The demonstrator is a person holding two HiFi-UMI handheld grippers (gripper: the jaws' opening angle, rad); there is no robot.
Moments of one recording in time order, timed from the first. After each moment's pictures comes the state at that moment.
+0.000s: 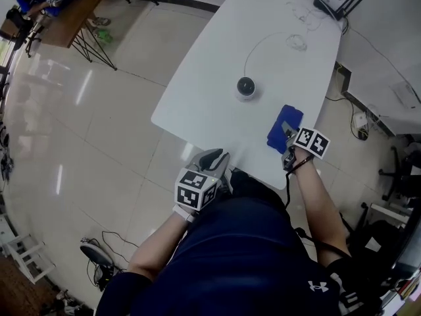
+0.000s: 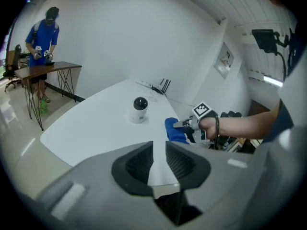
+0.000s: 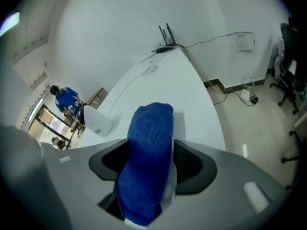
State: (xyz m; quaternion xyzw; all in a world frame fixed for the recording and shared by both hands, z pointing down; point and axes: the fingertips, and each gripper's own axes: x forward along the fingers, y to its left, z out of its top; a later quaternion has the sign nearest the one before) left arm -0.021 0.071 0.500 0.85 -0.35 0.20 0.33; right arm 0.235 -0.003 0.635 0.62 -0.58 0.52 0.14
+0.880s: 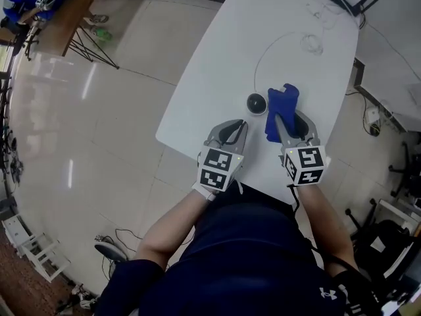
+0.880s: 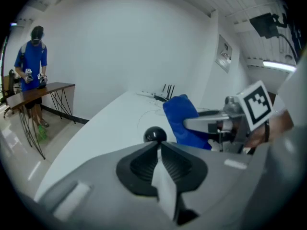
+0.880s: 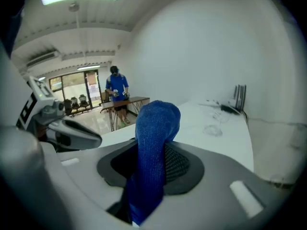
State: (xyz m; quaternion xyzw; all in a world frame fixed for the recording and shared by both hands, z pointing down) left arm 0.011 -0.079 0.512 0.87 -0.38 0.21 0.24; right arm 0.118 -0.100 0.497 0.54 -0.80 0.18 0.18
